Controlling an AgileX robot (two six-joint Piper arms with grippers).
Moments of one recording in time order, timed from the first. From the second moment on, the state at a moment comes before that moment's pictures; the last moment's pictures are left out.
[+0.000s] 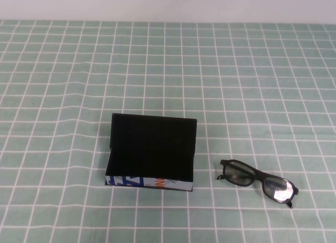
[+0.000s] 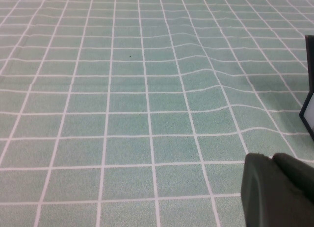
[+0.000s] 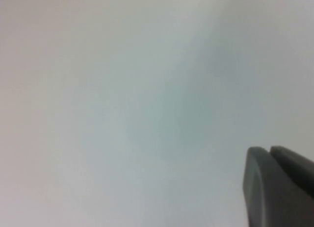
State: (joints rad) right arm 0.07 0.43 -0.88 0.26 0.15 0.11; left arm -0.12 -0.02 0.02 -0.03 0.36 -0.01
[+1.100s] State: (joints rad) right arm 0.24 1.19 -1.10 0.26 1.15 -0.42; left arm -0.12 -0.02 0.02 -0.03 0.36 -0.01
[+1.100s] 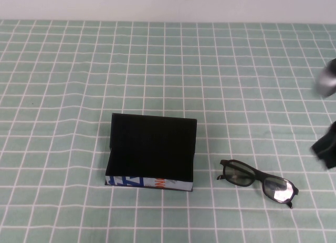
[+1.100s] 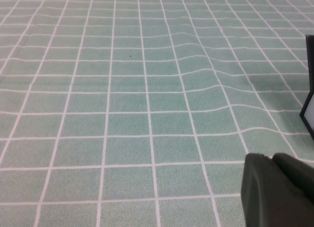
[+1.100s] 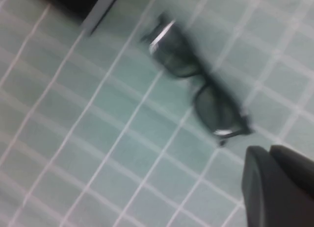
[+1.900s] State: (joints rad) right arm 0.58 1.54 -1.11 -0.02 0.93 -0.37; left arm -0.12 -0.02 0.02 -0.03 0.36 -0.01
